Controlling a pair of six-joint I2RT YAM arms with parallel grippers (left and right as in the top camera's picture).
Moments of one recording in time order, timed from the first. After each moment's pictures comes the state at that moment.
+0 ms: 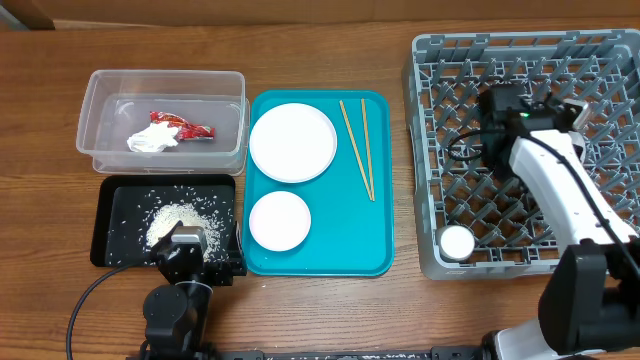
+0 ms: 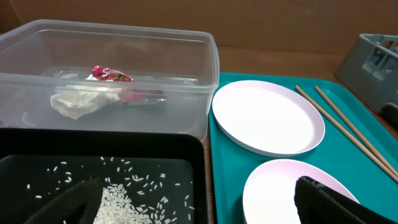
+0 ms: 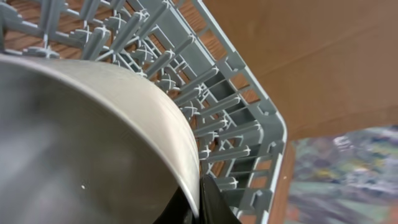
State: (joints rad) left arm -0.06 0.02 0.11 -0.35 0.00 -0.11; right arm 0.07 1.70 1.28 -1.11 1.05 0.67
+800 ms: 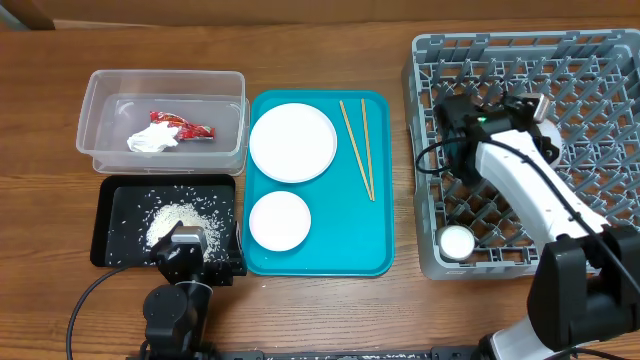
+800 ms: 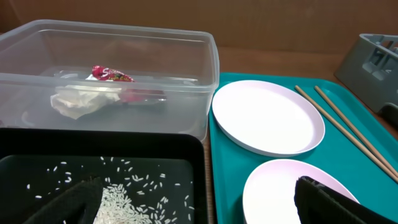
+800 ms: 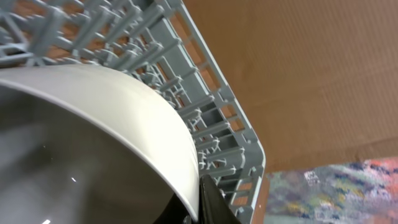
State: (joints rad) left arm -0.06 0.02 0.11 -0.35 0.00 -0.11; right arm 0.20 1.74 1.28 -1.17 1.21 0.69
